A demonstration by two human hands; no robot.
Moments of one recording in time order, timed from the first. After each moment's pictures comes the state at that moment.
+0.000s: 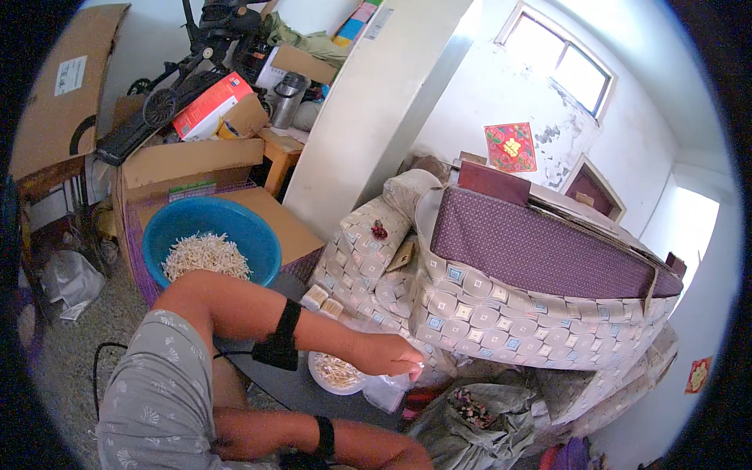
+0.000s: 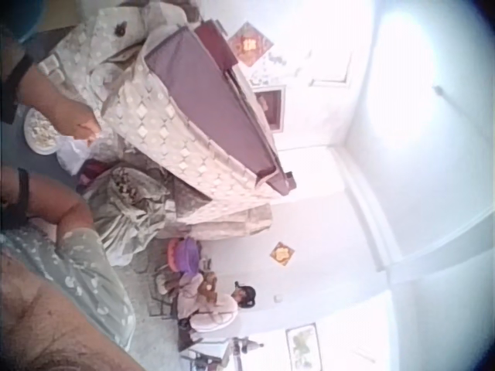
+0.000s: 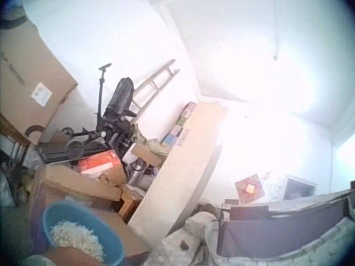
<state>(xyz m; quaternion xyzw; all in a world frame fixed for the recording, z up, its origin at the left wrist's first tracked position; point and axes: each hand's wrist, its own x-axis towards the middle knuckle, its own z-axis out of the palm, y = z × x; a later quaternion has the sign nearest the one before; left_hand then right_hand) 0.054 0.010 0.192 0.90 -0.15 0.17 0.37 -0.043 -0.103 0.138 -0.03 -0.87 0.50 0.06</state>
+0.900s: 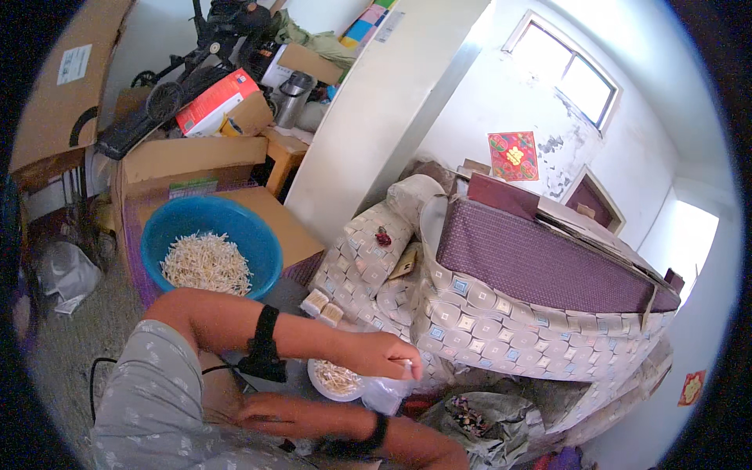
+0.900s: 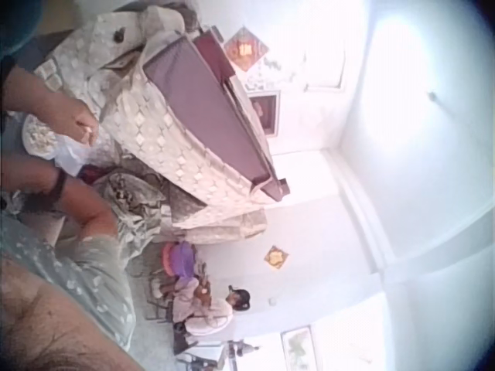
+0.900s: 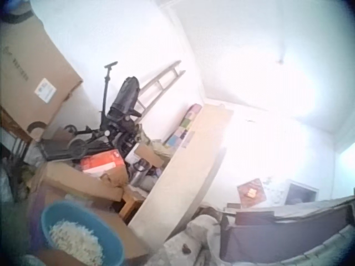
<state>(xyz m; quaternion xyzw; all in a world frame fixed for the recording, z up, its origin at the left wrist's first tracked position) 0.023 0.017 0.197 0.86 -0.11 0.20 0.45 0.021 -0.074 0.160 -0.15 -0.87 0.47 0.03</state>
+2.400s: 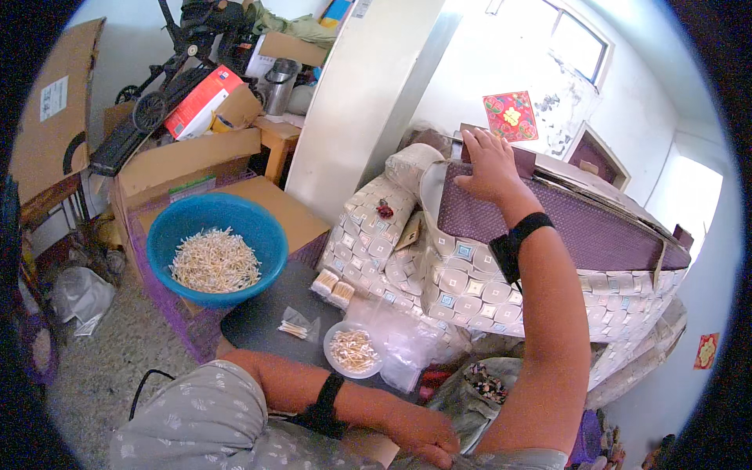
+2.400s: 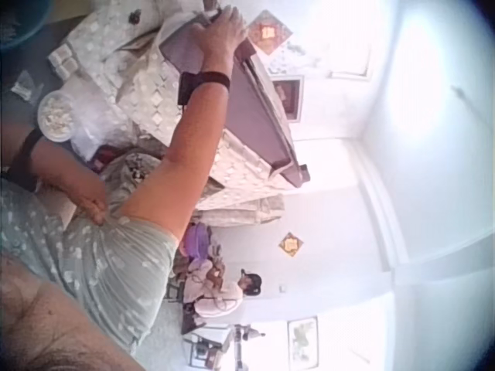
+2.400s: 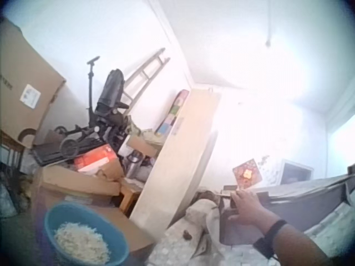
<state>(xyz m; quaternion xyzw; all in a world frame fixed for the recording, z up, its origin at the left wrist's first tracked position) 0.077 -0.117 0.166 0.74 -0.47 0.13 0.46 0.202 0.061 0.431 -0.61 -0.67 -0.42 0.00</state>
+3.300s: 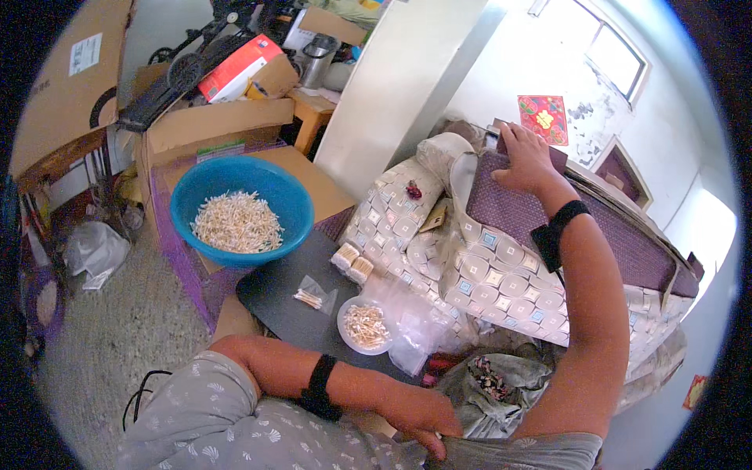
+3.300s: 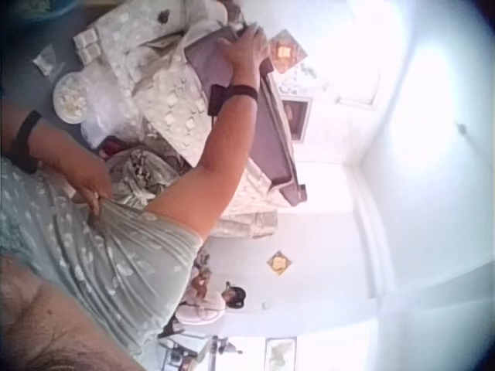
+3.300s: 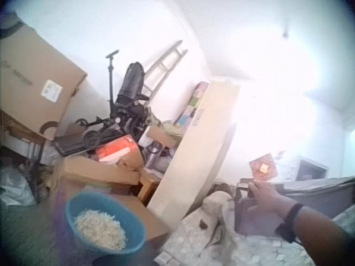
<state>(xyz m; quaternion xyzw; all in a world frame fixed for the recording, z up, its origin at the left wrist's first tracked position) 0.050 -0.121 0.166 0.77 -0.39 0.25 0.44 0.186 0.051 0.446 -0.61 -0.69 -0.38 -0.07</state>
